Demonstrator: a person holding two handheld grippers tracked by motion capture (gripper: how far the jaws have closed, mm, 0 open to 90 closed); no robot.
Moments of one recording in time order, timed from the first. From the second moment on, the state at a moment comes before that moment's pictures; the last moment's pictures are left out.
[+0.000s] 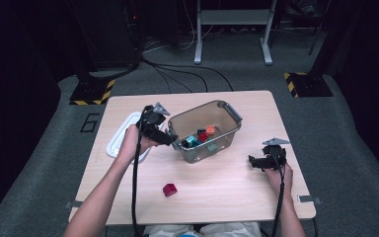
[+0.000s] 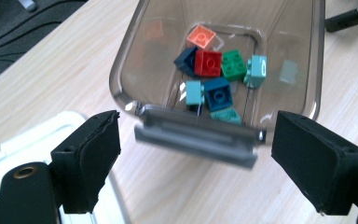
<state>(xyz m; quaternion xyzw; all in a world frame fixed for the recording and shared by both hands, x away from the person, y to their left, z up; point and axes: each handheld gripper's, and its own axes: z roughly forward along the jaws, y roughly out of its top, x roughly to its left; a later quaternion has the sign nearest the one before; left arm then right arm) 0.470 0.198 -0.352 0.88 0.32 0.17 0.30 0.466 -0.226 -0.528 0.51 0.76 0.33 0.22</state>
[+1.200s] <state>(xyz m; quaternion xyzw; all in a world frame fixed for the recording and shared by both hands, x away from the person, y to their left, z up) 0.388 0.214 -0.480 0.91 0.29 0.08 0.30 0.466 -0.226 -0.528 0.51 0.76 0.33 0.22</state>
